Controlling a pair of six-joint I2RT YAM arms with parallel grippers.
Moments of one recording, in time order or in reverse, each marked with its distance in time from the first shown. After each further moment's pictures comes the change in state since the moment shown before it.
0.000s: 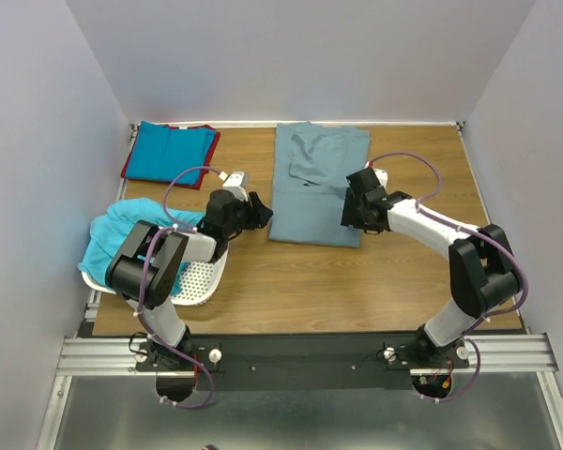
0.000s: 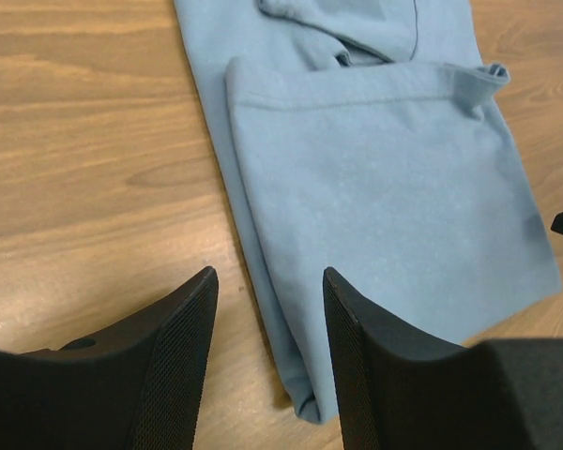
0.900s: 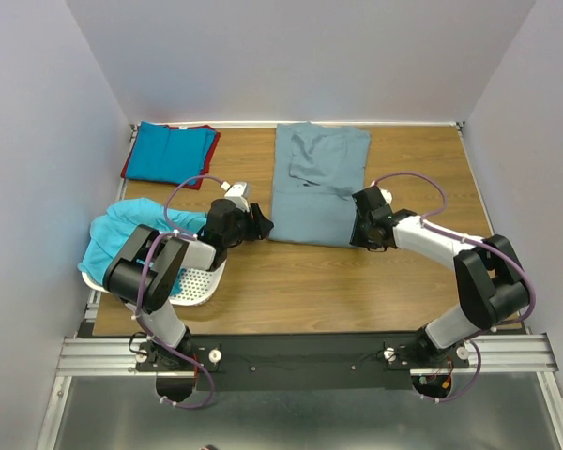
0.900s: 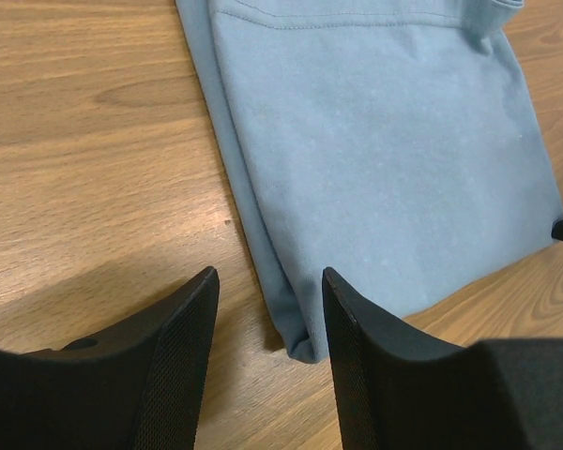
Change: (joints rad) left arm -0.030 -0.029 -0.085 -0.005 0.015 0.001; right arm 0.000 -0.092 -0.206 0.072 -0.108 0.082
